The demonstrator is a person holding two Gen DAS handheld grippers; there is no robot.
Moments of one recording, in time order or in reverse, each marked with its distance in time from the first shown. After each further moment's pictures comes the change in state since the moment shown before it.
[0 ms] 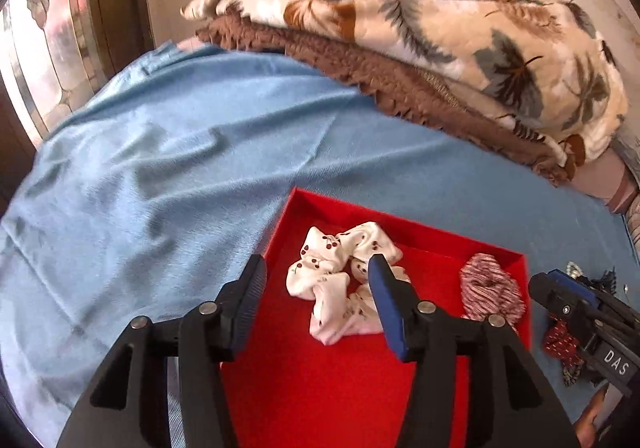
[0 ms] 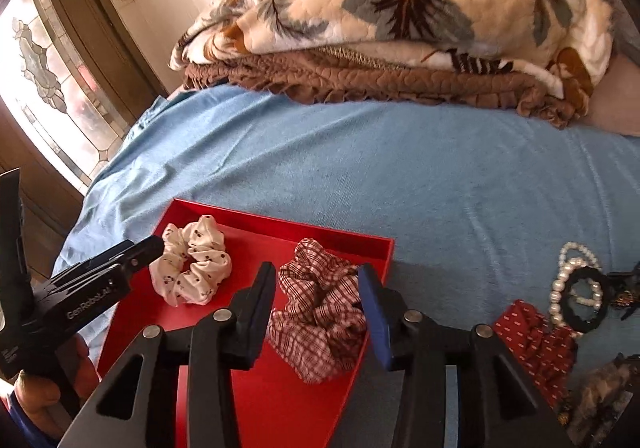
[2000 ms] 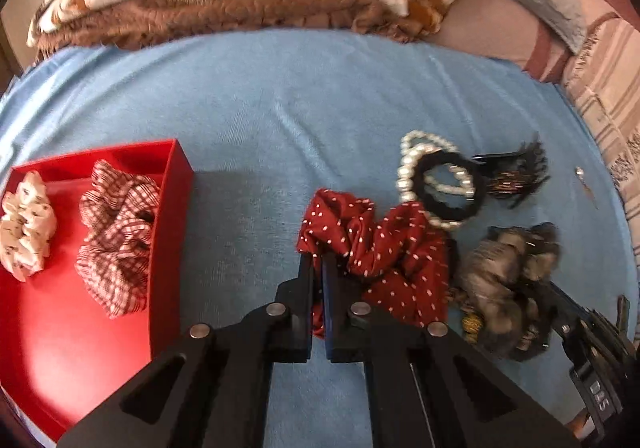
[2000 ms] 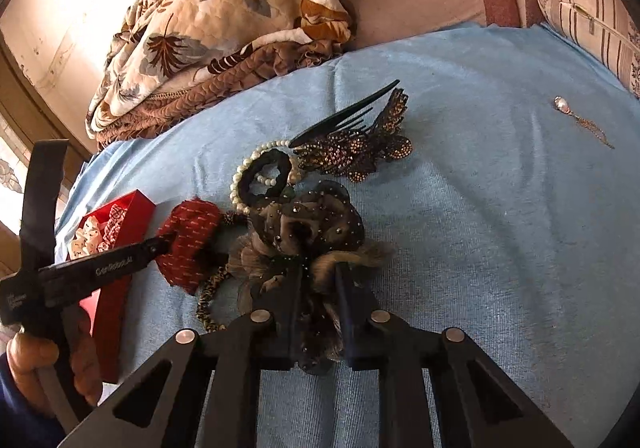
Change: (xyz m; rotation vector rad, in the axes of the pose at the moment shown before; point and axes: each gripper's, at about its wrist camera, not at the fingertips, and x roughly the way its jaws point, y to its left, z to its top) left arm 0.039 -0.252 -0.078 0.293 0.199 -0.201; right arm -0.105 -0.213 -0.117 0.289 -0.077 -0.138
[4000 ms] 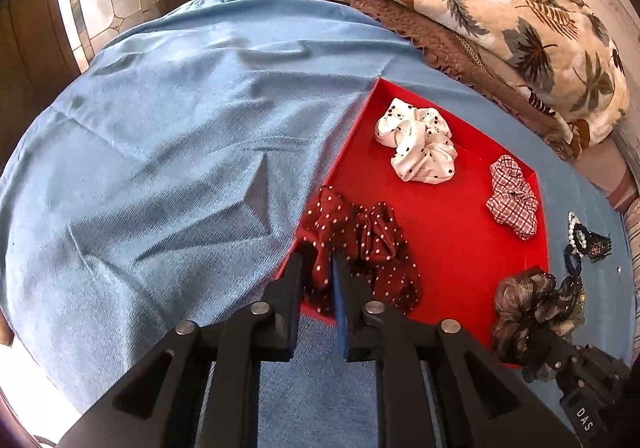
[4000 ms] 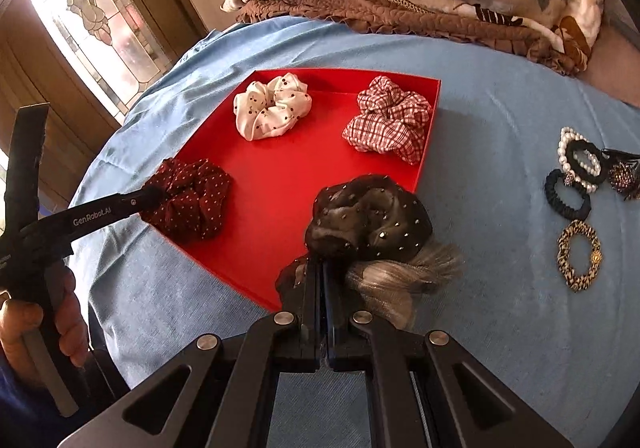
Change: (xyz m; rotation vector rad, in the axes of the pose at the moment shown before) left arm -0.137 0.271 -0.135 -0.447 -0.106 0.198; right arm 0.018 0.251 -0.091 -0.405 0.211 0.197
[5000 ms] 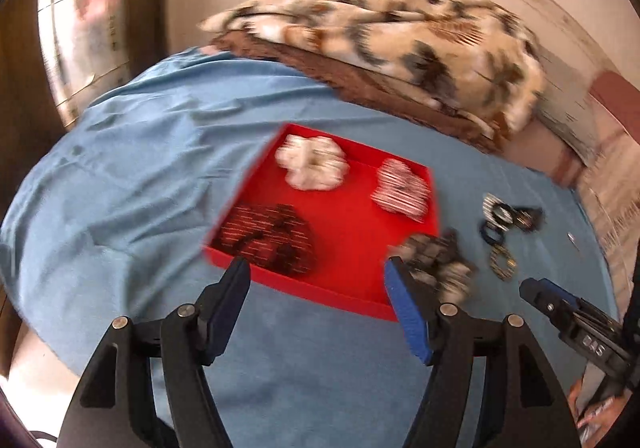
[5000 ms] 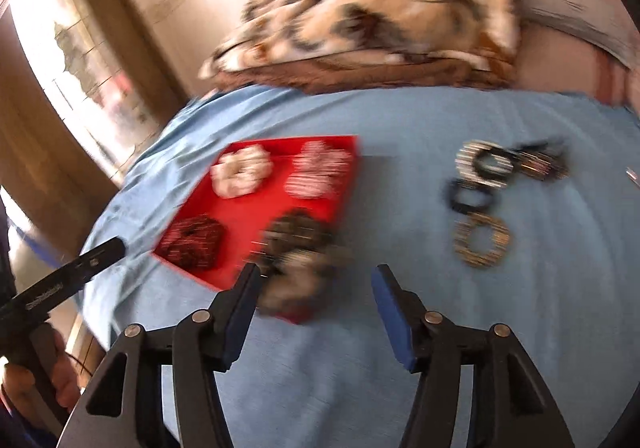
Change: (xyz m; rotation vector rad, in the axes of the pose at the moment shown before) left arm -0.104 -0.071 -0.055 0.143 -0.166 -0.132; right arm -0.107 -0.070 -0.037 0.157 -0.209 -0.091
